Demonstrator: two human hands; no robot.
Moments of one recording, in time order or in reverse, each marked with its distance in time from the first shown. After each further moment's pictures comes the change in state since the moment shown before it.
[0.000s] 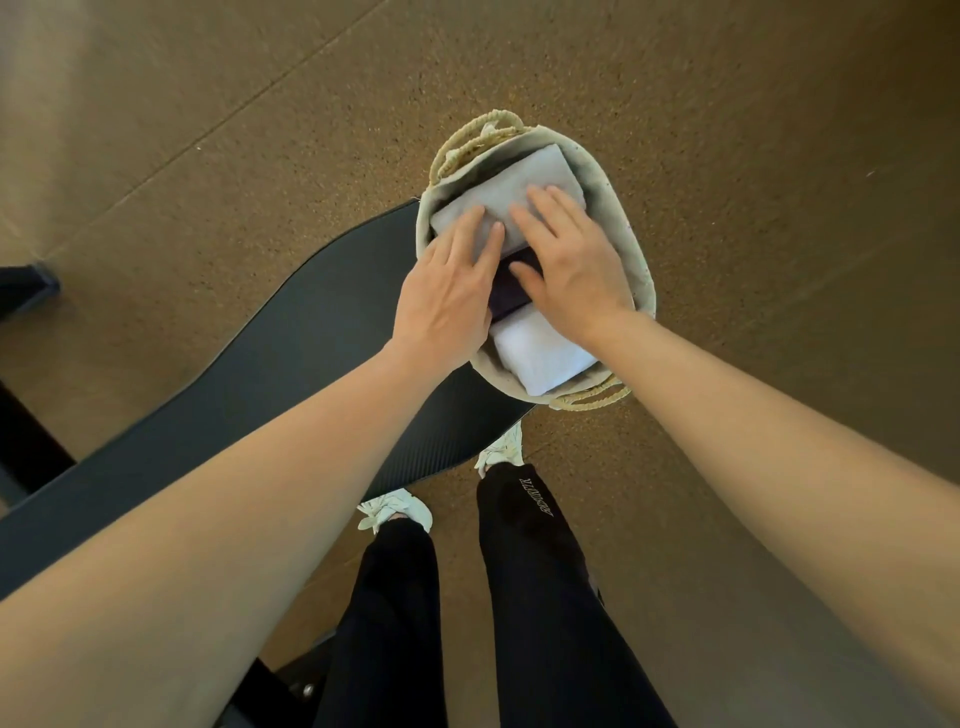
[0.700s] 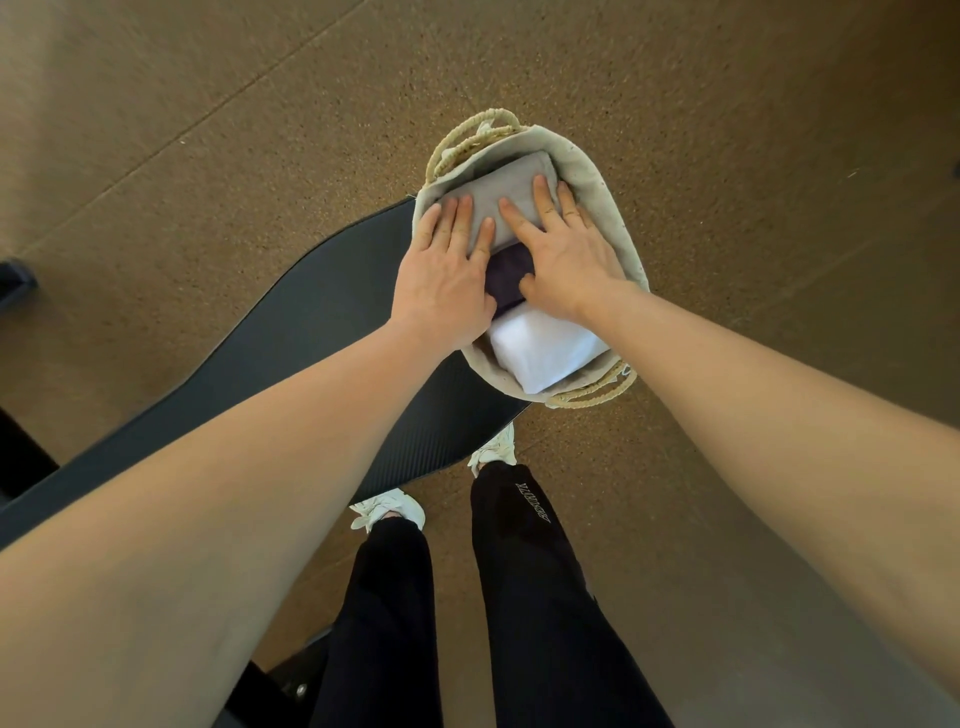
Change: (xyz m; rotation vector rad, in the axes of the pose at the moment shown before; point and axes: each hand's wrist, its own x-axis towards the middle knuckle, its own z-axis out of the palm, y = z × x) left_hand 0.021 -0.004 0.000 0.261 -0.211 -0.003; right_hand 0.026 0.007 0.002 -0.142 -0.498 0.192
